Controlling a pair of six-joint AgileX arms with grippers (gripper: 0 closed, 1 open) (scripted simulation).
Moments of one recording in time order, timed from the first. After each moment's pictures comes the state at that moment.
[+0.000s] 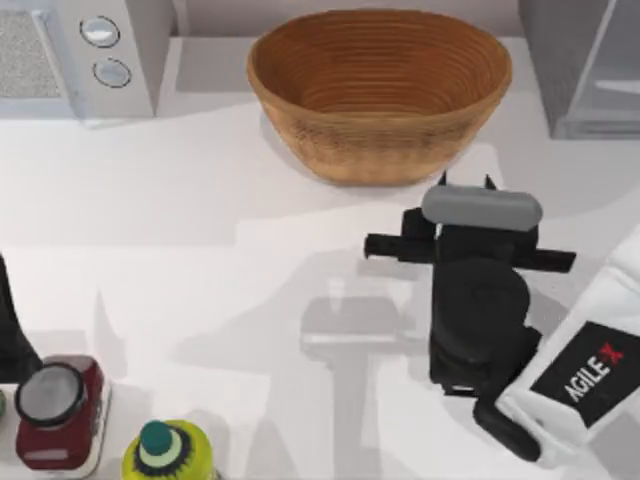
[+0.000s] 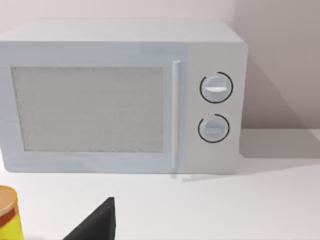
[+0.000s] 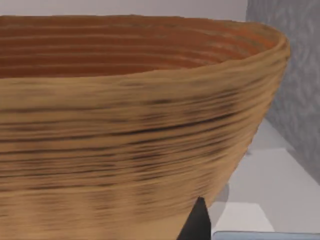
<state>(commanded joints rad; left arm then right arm) 0.00 0.00 0.00 0.00 0.00 0.00 0.77 2.13 0.66 1.43 0.93 0.03</state>
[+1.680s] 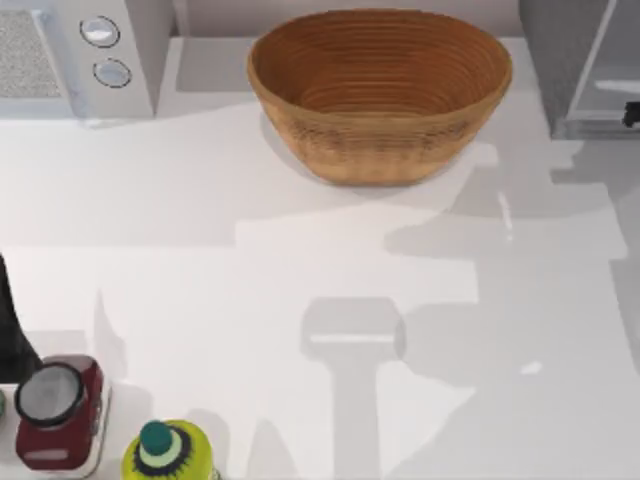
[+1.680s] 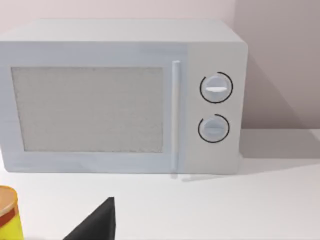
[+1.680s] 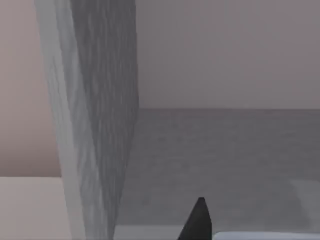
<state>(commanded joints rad) 0.00 0.00 0.00 0.00 0.00 0.00 -0.07 1.87 0.74 1.05 -0.07 0.01</state>
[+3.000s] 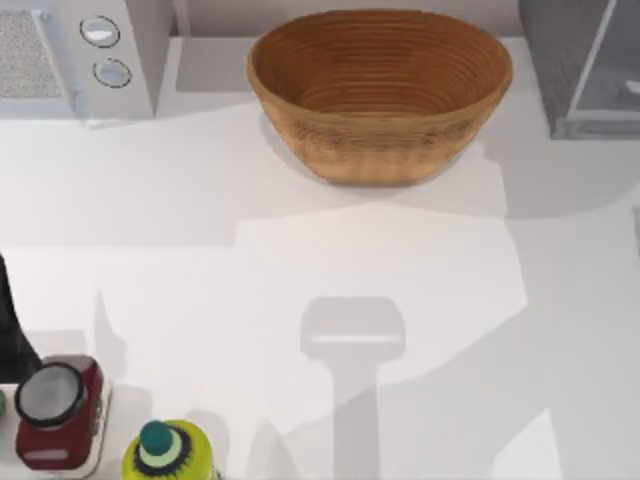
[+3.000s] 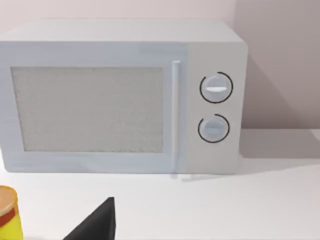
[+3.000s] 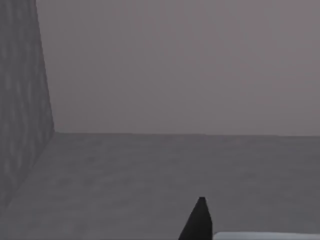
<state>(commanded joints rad) 0.00 0.00 0.00 0.00 0.00 0.00 -0.21 2.29 1.26 0.99 -0.20 0.00</state>
